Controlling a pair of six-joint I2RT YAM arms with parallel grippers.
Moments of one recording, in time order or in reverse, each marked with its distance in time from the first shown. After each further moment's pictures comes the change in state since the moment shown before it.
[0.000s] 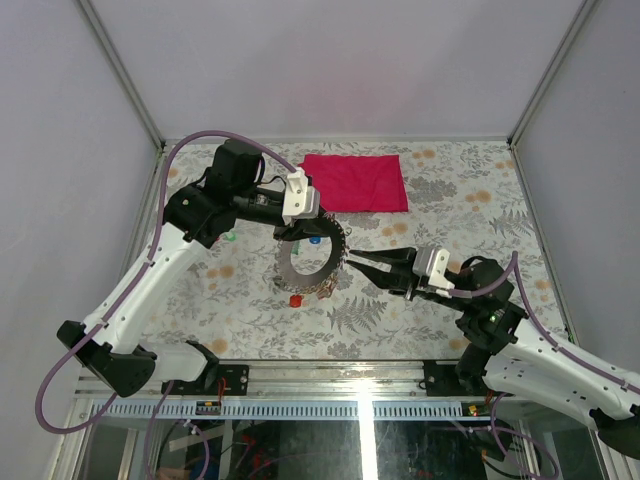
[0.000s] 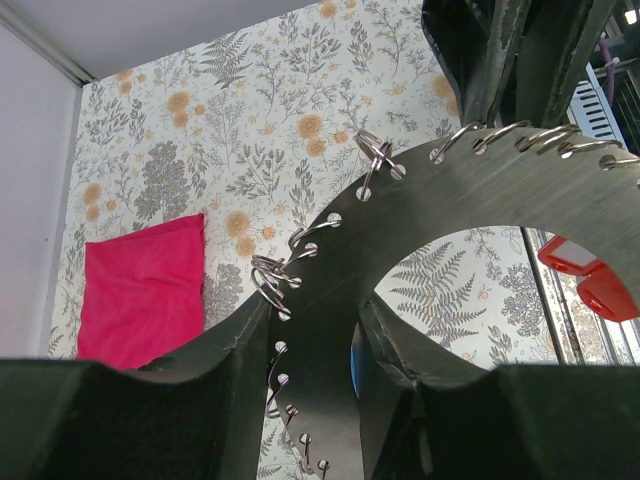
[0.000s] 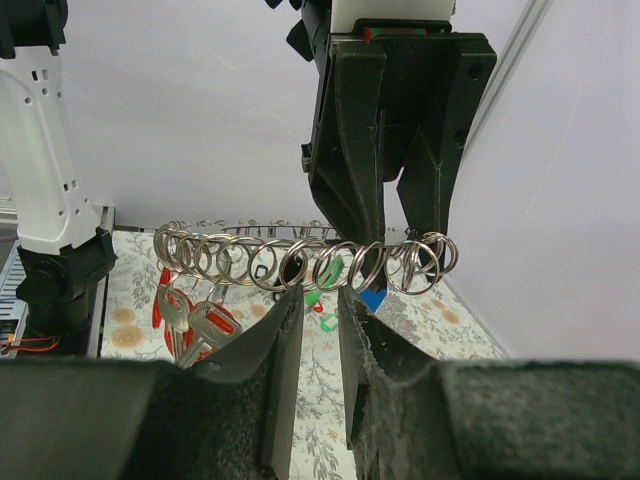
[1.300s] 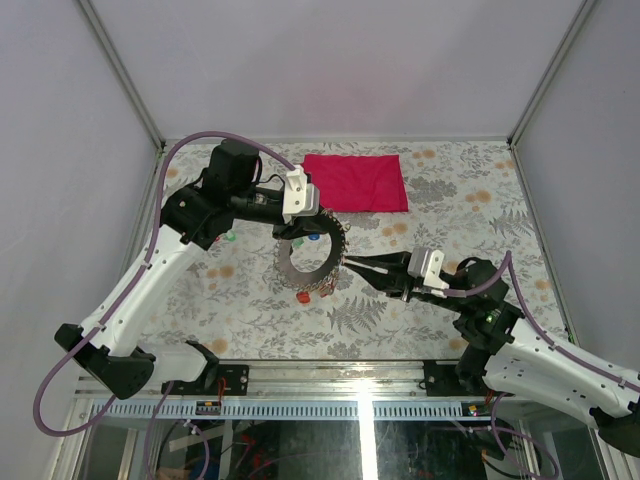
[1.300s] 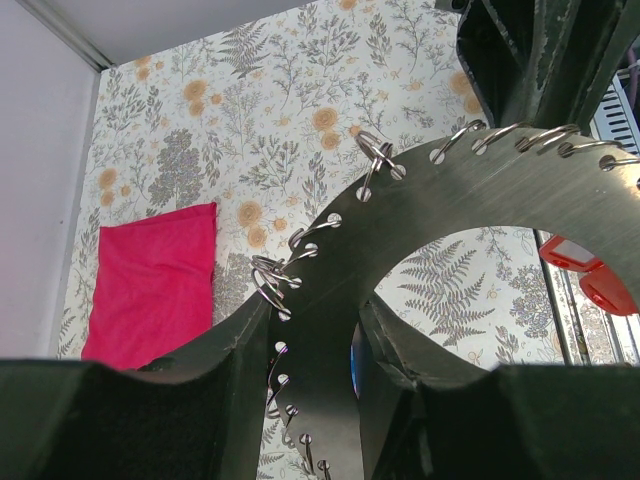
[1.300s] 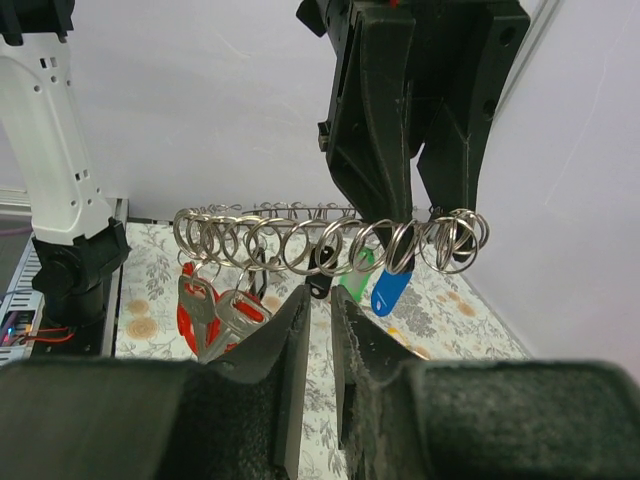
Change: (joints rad) left arm 0.000 -0.013 0.000 0.014 -0.045 -0.031; right arm 0.014 0.009 -0.021 0.001 -0.004 0.013
